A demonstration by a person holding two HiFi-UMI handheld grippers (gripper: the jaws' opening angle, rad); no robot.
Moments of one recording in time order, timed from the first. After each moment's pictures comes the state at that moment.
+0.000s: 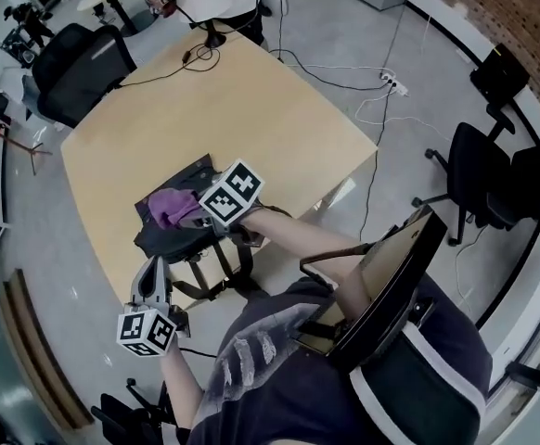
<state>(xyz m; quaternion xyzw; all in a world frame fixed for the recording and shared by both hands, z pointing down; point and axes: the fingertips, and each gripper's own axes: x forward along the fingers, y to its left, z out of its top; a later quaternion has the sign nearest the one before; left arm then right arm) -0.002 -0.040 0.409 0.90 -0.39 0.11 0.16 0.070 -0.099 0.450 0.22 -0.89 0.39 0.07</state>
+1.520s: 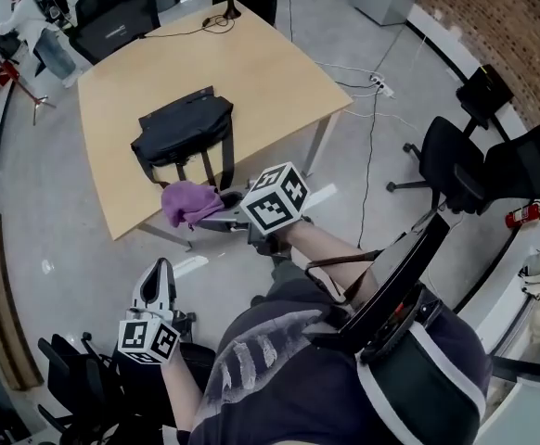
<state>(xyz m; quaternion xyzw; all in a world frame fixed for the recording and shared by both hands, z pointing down) -0.124 0.263 0.403 0.90 -0.41 0.05 0.17 -0.020 0.218 0.385 0.20 -0.92 0.34 0.04</state>
